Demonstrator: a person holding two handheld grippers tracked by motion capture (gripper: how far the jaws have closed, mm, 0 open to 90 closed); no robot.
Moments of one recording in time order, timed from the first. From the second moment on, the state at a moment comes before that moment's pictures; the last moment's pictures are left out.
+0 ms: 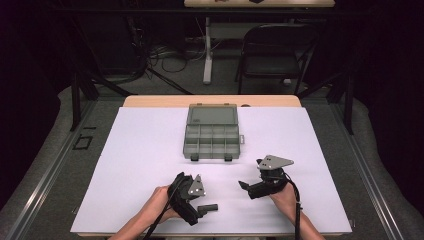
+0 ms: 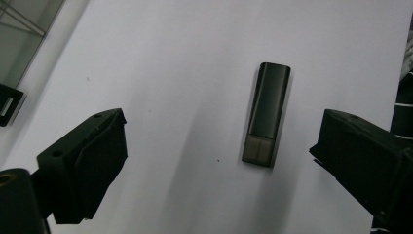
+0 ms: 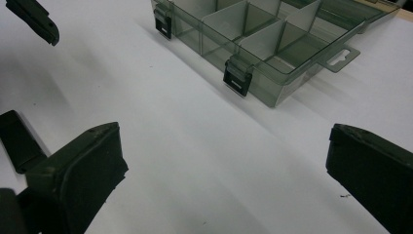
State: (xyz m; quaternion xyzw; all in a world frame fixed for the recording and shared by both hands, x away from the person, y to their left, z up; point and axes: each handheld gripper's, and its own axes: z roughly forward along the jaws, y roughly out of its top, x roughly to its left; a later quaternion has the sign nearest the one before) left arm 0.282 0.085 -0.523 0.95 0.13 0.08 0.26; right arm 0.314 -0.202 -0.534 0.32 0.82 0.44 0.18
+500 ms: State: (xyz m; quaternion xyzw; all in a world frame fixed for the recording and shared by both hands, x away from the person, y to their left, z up) left arm 0.281 0.082 -0.524 0.96 0.12 0.08 0.25; right arm 0.313 -0.203 -0.533 0.32 0.82 0.43 0.18
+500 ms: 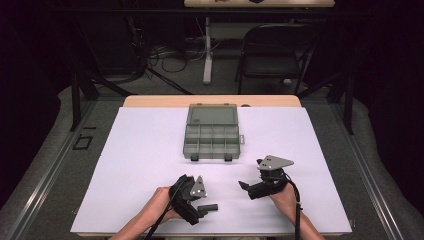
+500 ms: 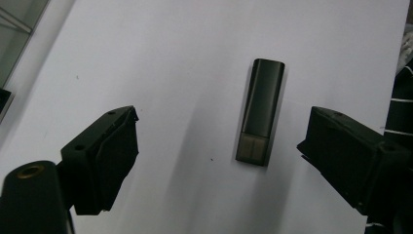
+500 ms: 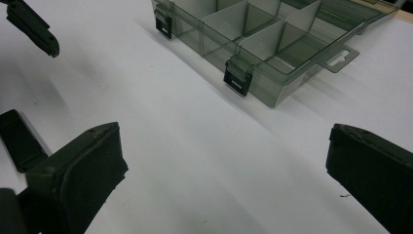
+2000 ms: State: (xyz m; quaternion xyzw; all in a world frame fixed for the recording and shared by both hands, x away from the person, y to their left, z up) left arm 0.289 0.061 -0.528 0.98 0.11 0.00 0.15; right arm 0.313 -0.203 -0.532 0.32 0.82 0.43 0.20
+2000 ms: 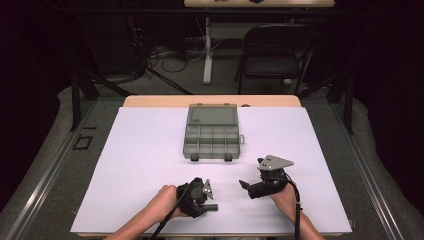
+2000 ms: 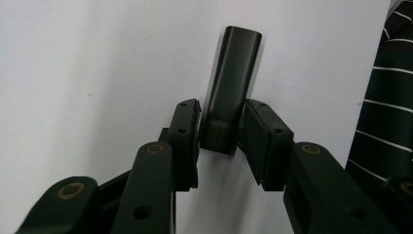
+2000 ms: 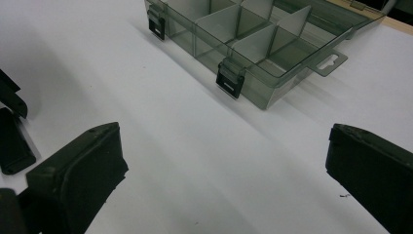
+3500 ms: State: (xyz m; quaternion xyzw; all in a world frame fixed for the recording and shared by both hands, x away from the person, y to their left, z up) left arm 0.298 0.072 -0.522 0.98 0.11 -0.01 0.17; right arm 0.315 -0.203 -0.536 0.32 0.82 0.42 0.19
